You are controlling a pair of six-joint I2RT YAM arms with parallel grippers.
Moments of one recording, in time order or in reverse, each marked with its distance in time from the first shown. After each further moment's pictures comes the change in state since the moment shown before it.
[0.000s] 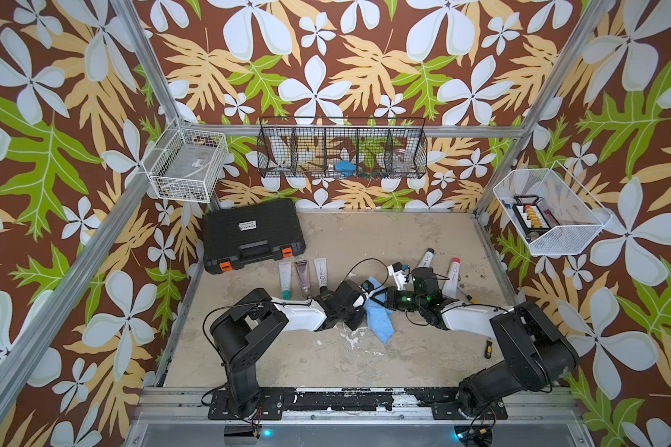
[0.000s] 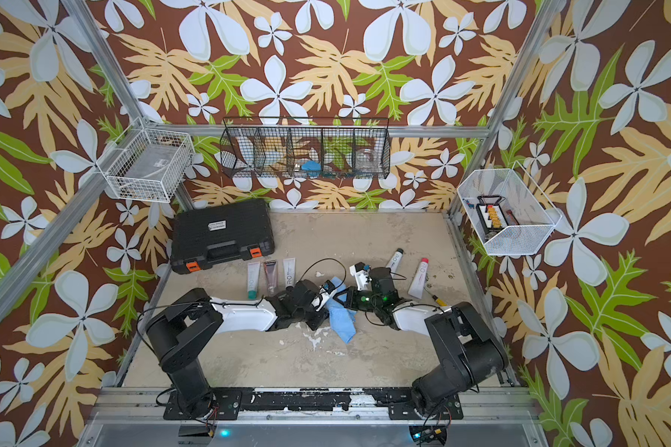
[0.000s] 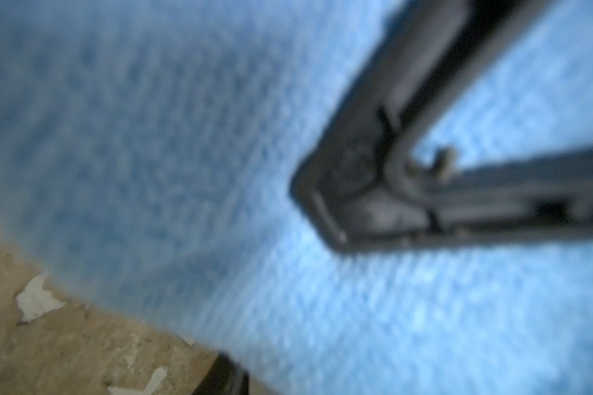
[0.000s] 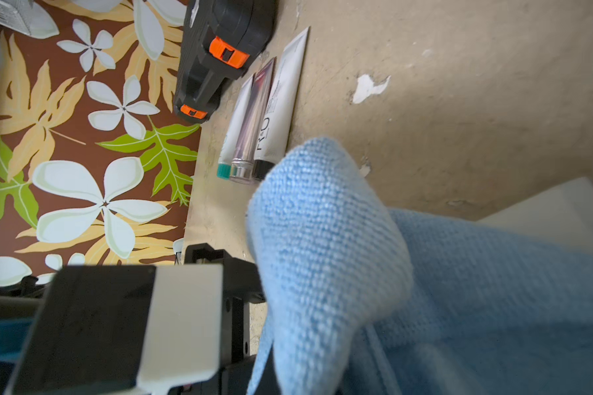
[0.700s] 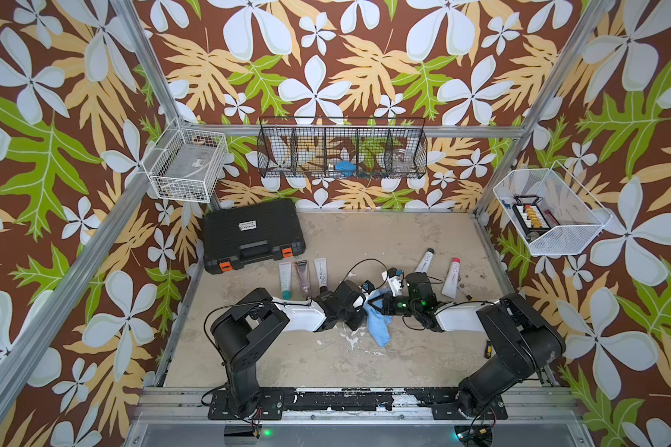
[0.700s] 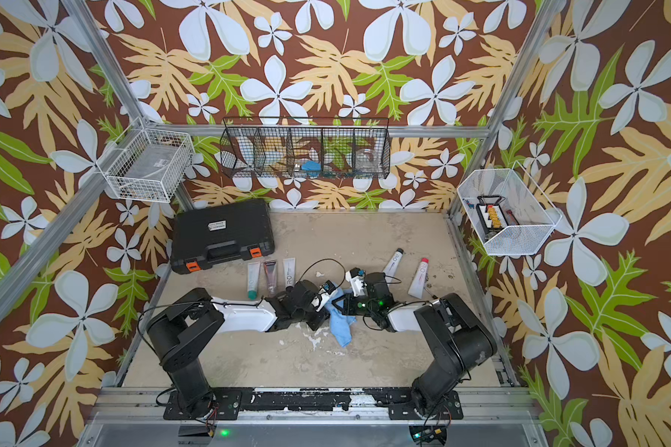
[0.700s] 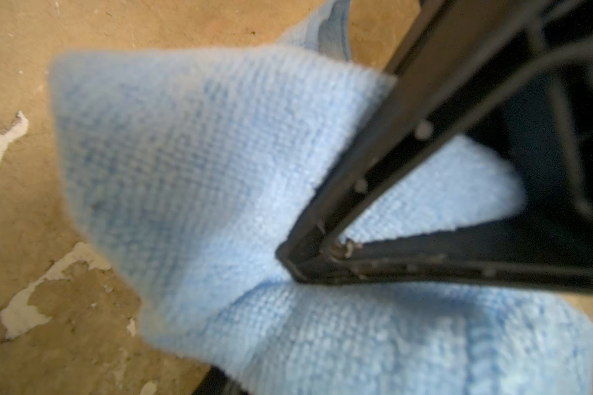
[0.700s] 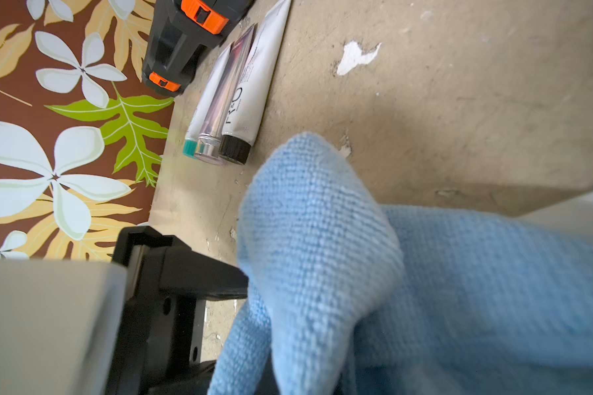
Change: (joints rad) left arm 0.003 0.002 -0.015 0.041 0.024 0.005; right arm 0.023 0.091 0.014 0.005 0.068 -0.133
